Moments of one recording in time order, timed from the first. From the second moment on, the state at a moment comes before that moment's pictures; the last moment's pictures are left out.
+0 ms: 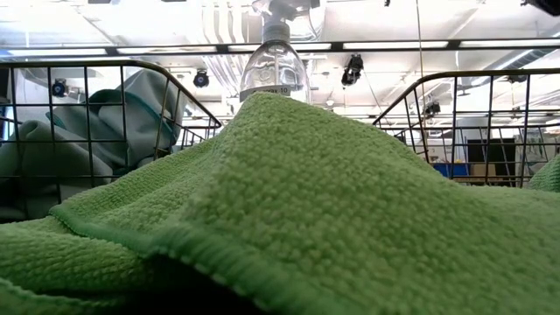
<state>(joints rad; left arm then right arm) 0.09 1.08 1.44 -1.15 0.31 0.25 0.66 1.51 1.20 -1.00 -0.28 1.78</state>
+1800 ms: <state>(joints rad) 0.09 1.08 1.44 -1.12 0.31 0.27 0.66 1.51 1.20 -0.82 -0.31 1.60</state>
